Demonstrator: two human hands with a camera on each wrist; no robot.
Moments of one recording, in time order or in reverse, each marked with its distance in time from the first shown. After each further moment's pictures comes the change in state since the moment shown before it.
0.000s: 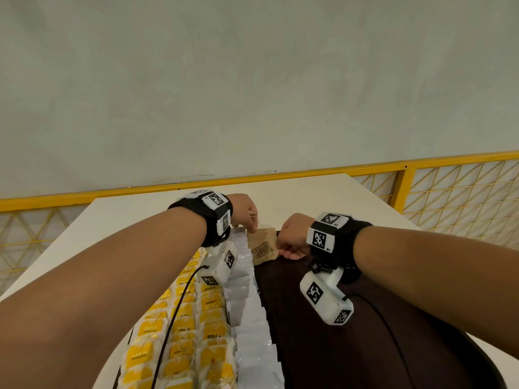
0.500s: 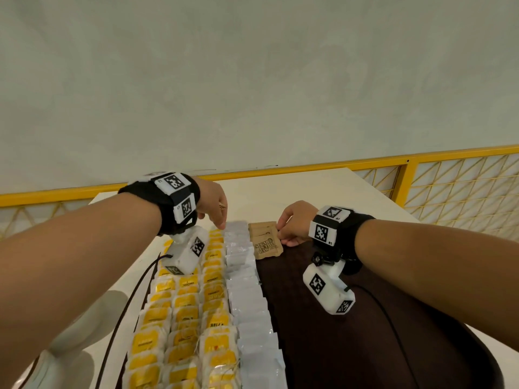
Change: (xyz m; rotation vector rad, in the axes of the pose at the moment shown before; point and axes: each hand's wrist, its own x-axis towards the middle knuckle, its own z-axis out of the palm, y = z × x) left_hand -0.045 -0.029 -0.032 0.191 -0.116 -0.152; right_hand -0.007 0.005 -0.007 0.059 0.067 -0.171
